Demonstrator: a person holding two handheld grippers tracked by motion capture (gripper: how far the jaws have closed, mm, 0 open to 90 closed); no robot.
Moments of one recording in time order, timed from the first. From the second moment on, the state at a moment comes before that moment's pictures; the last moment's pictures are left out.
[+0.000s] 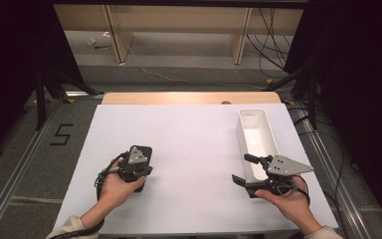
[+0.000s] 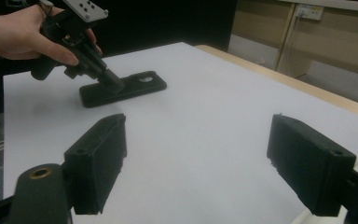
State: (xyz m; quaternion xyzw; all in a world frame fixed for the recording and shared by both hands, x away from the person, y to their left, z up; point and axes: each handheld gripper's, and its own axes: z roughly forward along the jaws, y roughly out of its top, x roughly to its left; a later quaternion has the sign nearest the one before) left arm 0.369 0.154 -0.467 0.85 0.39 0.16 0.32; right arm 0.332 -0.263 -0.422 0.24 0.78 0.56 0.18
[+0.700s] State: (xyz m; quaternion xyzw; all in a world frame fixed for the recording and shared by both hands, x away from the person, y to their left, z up) left arm 0.369 0.149 -0.478 0.87 0.38 0.13 0.27; right arm 0.331 -0.262 -0.422 0.24 0.78 0.56 0.18
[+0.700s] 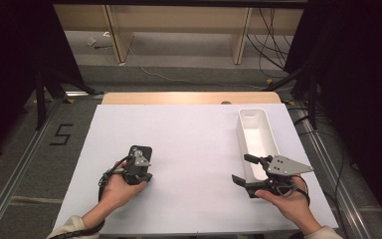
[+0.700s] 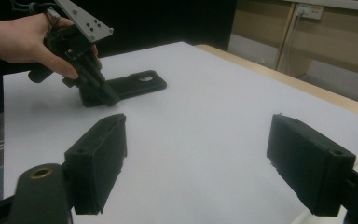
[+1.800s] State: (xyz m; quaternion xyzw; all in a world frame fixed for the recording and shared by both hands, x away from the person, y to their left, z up) left arm 0.368 0.189 -0.471 0.88 0.42 0.13 0.20; right arm 0.331 -0.264 -0.422 0.24 0.77 0.56 0.18
